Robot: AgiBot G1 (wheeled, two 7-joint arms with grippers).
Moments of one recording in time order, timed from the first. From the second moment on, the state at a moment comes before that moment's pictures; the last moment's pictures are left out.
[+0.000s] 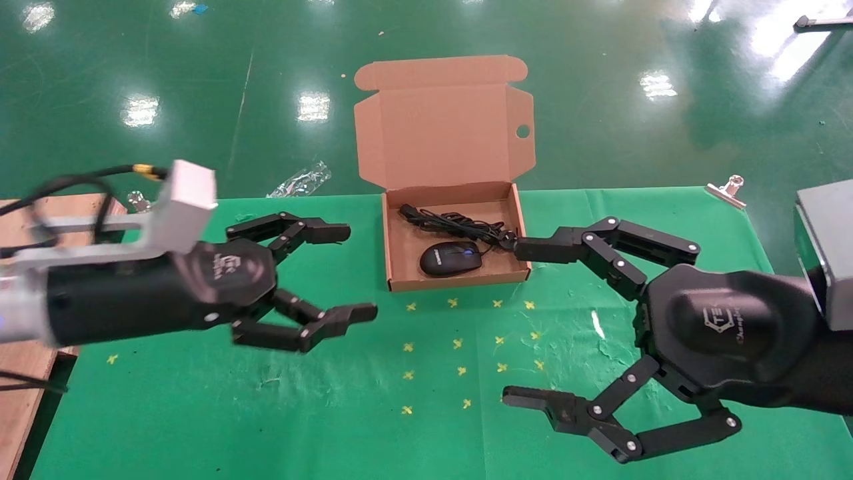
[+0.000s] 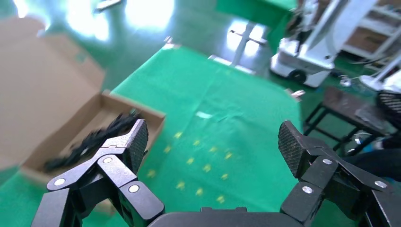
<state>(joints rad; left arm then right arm) -1.18 0.70 0.43 -1.18 0.96 1.34 -0.31 1.08 -0.61 -0.28 1.28 -0.73 -1.50 0.19</state>
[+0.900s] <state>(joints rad) -1.06 0.60 0.27 -1.29 0.71 1.51 -0.18 1.08 -0.61 -0.28 1.28 -0.73 -1.49 0.19</state>
